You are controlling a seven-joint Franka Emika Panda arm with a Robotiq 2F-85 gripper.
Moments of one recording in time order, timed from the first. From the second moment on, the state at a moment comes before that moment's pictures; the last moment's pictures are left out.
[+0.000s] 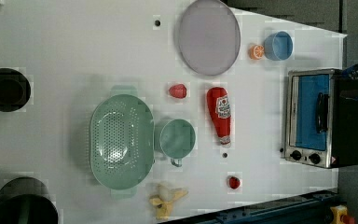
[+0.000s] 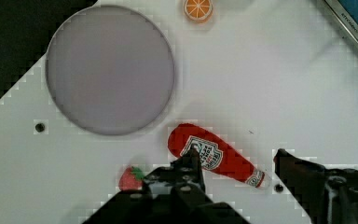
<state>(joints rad) -0.03 -0.02 0.02 -1.79 0.01 0.20 -0.03</state>
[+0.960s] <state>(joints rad) -0.12 -0.14 0.14 -2.08 0.02 0.39 -0.26</state>
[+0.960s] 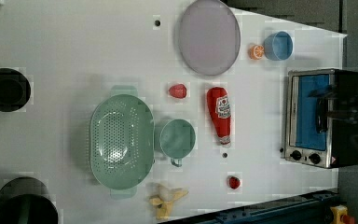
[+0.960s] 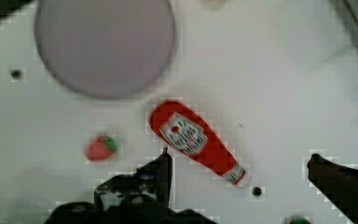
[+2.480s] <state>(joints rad) -0.11 0.37 0.17 -2.40 0.01 1.08 -0.94</state>
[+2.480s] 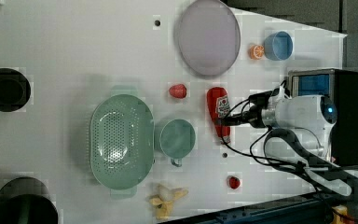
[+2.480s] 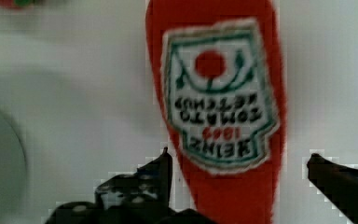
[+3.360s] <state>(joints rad) -0.12 0.24 0.16 -2.42 0.03 1.05 -0.94</state>
